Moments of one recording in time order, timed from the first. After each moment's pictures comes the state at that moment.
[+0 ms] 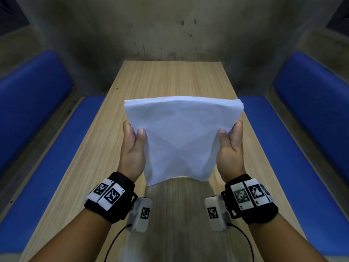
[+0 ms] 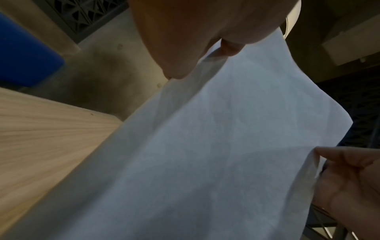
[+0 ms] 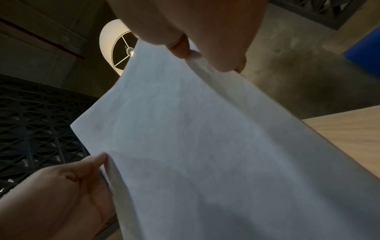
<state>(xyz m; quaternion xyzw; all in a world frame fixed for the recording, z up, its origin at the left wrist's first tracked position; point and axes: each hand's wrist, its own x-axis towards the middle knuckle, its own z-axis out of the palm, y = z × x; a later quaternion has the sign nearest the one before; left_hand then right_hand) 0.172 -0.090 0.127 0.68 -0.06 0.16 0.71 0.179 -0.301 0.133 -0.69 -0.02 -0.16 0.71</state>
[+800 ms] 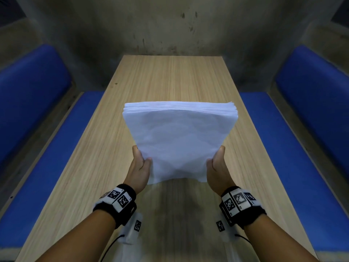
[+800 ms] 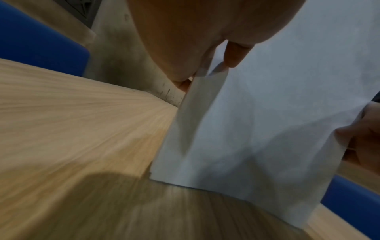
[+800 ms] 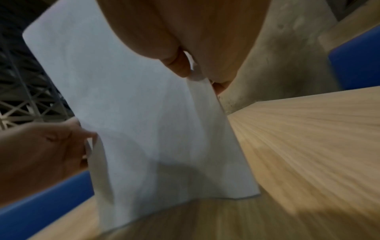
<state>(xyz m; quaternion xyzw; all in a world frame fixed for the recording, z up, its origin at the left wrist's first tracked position) 0.163 -0.076 0.050 0.81 0.05 0.03 0.58 0.168 -0.311 0.057 -0.93 0.02 -0.16 0.32</state>
